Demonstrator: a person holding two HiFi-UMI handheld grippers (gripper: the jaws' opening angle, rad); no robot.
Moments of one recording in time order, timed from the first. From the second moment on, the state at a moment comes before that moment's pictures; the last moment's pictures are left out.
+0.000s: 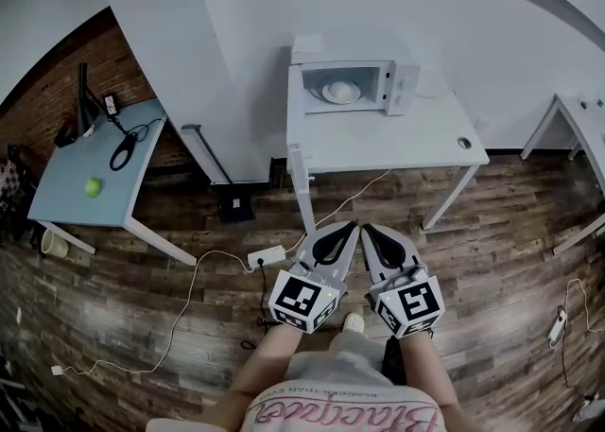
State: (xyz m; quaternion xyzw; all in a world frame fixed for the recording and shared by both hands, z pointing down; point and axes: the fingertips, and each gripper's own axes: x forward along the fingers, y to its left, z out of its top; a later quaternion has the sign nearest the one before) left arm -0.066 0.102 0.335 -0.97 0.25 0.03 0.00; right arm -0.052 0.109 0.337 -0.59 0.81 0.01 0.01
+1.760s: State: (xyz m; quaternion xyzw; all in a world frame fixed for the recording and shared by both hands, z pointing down) left arm 0.031 -0.040 0.355 -0.95 0.31 0.01 0.04; right arm 0.041 -0.019 0.337 -0.55 0.84 0.06 -0.03
